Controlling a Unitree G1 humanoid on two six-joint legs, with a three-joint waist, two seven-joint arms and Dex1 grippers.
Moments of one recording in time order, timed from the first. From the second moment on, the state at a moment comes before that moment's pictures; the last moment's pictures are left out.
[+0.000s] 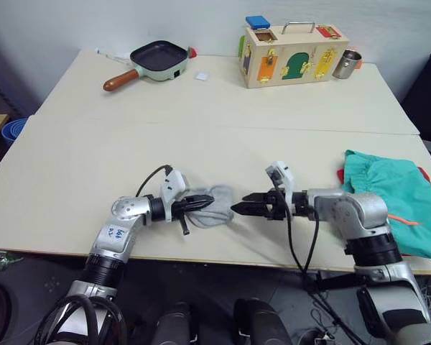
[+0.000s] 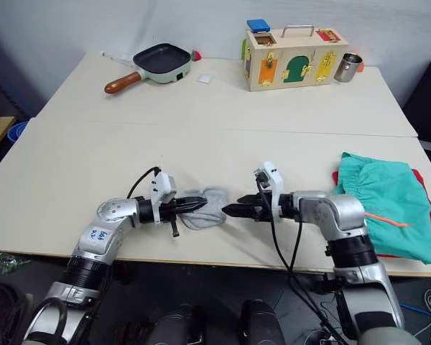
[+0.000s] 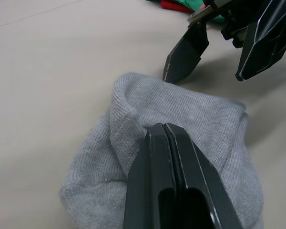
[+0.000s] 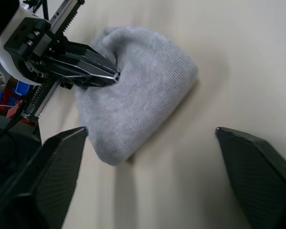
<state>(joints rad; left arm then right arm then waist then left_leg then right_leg) -0.45 0.41 -0.11 0.20 -0.24 0.18 -0.93 -0.65 -0.43 0.08 0.09 0.62 1.11 0.81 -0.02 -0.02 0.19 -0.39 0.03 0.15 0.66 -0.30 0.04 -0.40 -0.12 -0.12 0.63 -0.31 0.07</state>
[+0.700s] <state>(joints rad) -0.34 0.47 -0.06 -0.01 -0.40 0.26 -1.06 -0.63 -0.44 -0.05 0.01 0.78 1.34 0.83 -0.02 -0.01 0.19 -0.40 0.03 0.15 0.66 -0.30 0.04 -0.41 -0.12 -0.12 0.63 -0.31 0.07</state>
